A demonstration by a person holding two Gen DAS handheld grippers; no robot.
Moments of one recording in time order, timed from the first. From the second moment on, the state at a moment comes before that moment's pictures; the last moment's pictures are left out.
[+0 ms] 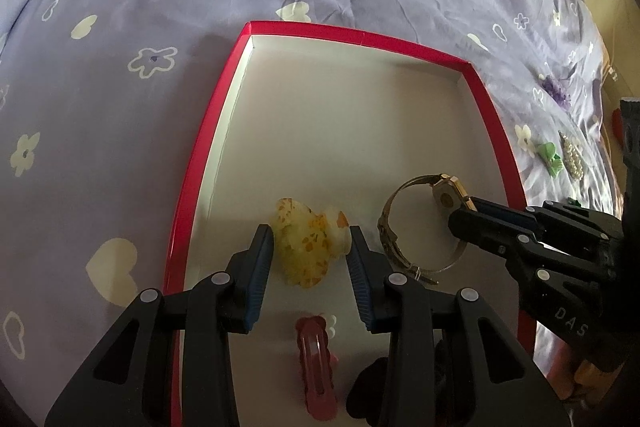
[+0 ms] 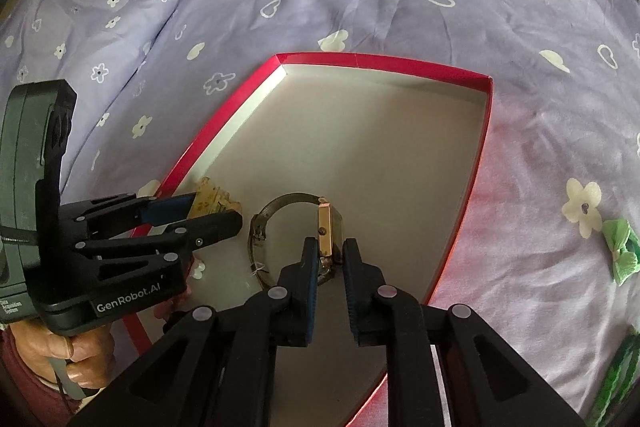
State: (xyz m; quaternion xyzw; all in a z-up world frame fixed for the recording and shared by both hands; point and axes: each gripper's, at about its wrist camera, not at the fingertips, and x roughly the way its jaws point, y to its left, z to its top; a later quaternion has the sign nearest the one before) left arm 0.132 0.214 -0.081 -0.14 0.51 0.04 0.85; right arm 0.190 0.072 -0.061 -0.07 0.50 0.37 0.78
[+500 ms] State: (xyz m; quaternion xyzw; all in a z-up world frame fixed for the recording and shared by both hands) left arm 0.110 0.215 -0.062 -0.15 0.49 0.06 0.85; right arm 0.174 0.037 -0.028 -0.01 0.47 0.37 0.80
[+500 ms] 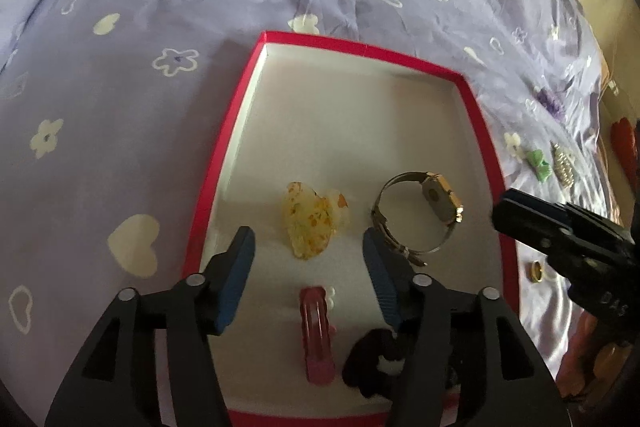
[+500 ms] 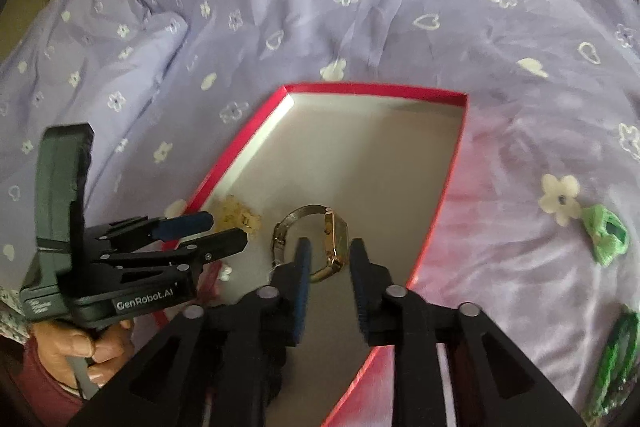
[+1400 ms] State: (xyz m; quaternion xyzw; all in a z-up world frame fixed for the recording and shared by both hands) left arm 0.096 0.092 -0.005 -0.17 0.46 -0.04 0.87; right arm 0.132 -0.189 0.005 0.10 0.43 0.22 0.87
